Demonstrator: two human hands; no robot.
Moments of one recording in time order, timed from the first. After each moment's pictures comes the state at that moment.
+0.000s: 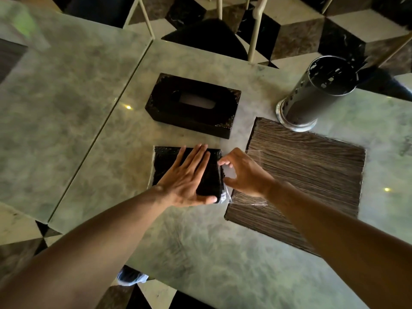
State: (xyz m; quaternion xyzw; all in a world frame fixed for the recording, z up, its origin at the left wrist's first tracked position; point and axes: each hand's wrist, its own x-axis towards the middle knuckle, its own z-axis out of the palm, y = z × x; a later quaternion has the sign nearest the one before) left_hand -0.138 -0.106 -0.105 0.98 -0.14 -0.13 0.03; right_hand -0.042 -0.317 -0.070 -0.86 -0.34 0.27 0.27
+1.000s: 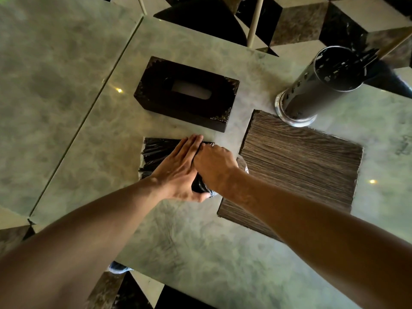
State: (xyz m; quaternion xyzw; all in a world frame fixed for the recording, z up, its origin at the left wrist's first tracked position) left_hand -0.126 -0.113 -0.107 0.98 -0.15 -0.12 0.03; right_hand -0.058 -0.237 -0.028 -0.88 -0.40 0.21 -0.11
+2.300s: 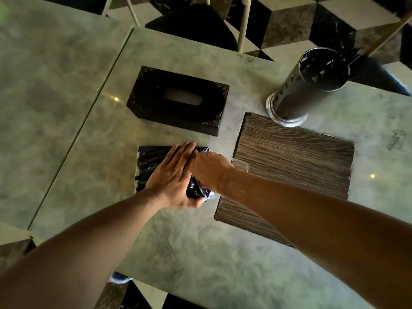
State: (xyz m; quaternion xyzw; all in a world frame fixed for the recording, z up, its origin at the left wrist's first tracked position) left_hand -0.133 -0.115 -0.108 0.99 -0.13 -0.08 0.05; right_hand -0.049 -0.248 -0.036 -0.84 -0.50 0.17 -0.08
